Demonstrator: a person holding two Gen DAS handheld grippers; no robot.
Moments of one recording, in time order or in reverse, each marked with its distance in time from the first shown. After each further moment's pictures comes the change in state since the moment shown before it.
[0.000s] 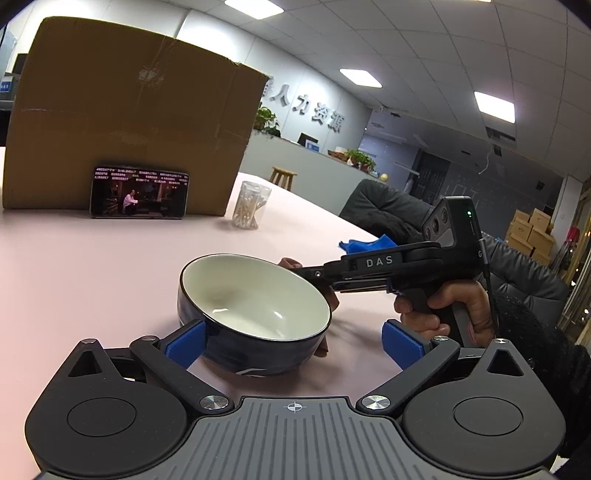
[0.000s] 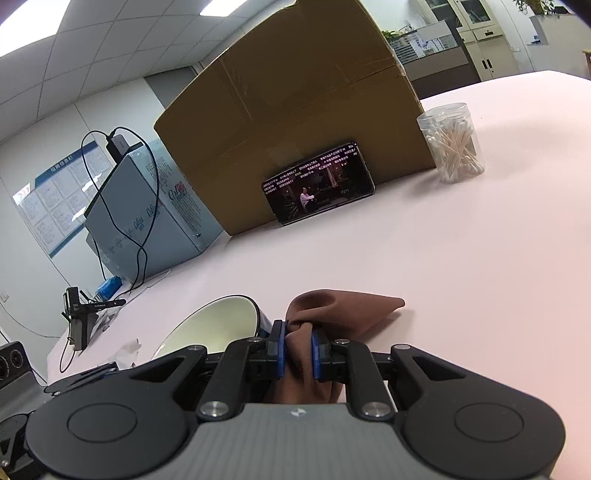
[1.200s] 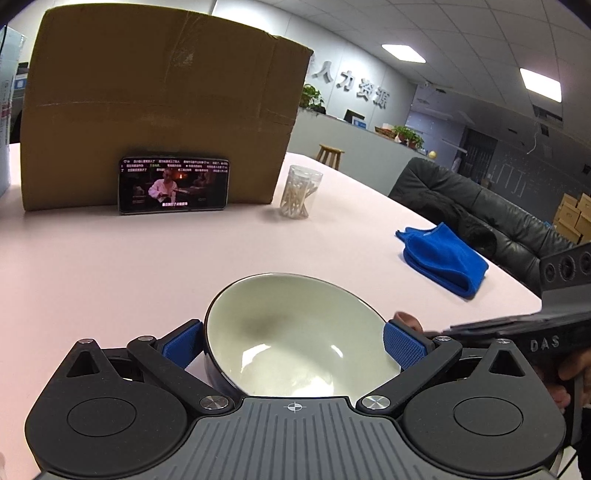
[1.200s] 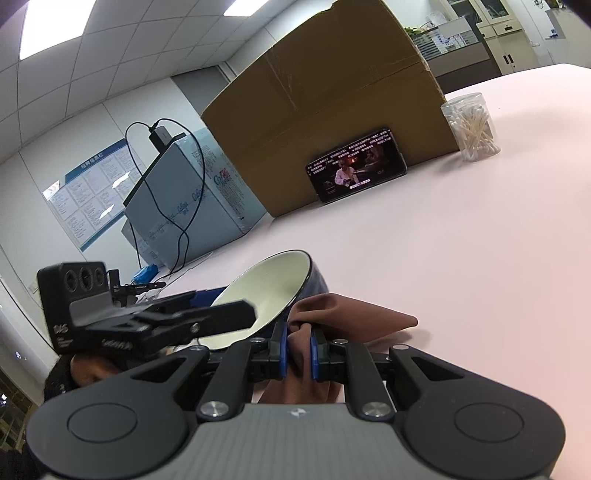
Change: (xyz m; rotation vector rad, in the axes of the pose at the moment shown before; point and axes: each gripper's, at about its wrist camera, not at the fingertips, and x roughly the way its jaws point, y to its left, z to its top) left arm 0.060 0.009 0.029 0.005 0.090 0.164; right arm -0.043 0.022 -0.041 -0.012 0.019 0.102
